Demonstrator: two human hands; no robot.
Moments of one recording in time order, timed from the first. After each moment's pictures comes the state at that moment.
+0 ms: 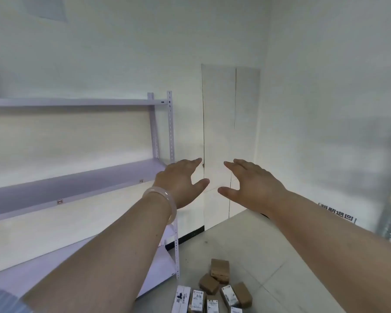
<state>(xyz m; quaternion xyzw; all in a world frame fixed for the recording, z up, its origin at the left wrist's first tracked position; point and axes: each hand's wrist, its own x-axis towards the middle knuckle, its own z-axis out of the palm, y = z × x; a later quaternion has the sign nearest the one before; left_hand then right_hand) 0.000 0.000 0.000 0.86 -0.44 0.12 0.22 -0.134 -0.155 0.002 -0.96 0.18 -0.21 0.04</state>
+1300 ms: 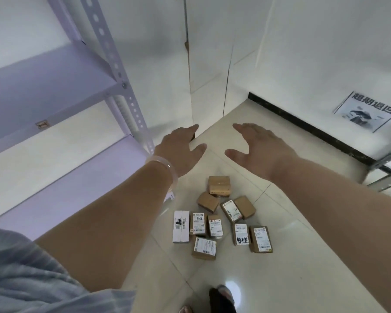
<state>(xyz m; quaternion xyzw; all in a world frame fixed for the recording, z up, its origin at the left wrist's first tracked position) 0.382 -0.301 -0.284 0.87 -0.41 -0.16 0.22 0.221 -0.436 -0.260 -0.94 0.31 0.00 0.15</state>
